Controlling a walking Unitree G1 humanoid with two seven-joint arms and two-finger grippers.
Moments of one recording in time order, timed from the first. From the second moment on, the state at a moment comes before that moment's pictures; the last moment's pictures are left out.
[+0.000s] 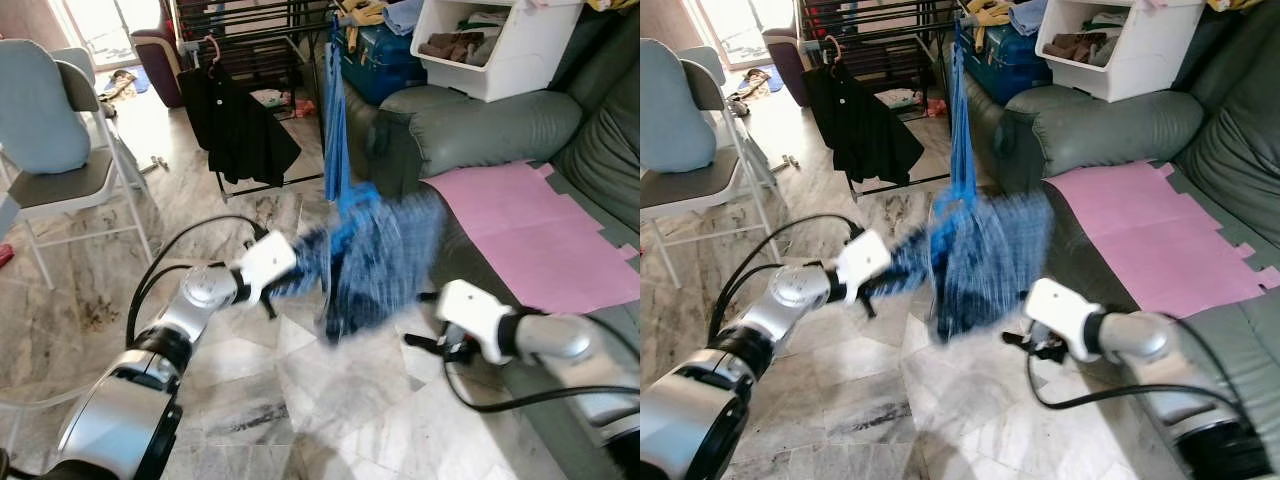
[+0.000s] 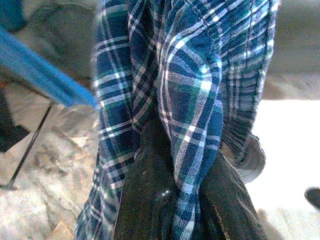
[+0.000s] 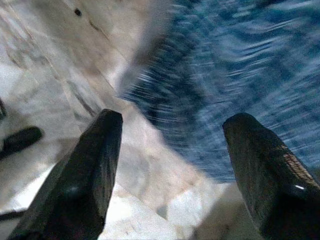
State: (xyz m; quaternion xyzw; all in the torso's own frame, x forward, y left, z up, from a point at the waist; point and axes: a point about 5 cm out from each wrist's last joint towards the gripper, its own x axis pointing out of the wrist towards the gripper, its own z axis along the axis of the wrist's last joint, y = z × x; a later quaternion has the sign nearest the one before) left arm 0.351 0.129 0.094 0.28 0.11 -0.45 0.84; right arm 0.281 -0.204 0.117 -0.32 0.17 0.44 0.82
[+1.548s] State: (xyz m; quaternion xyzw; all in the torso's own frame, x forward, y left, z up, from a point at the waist) left arm 0.320 0.103 0.088 0.34 0.03 -0.62 0.71; right arm 0.299 -0.228 0.132 -0.33 0.17 0.52 0.77
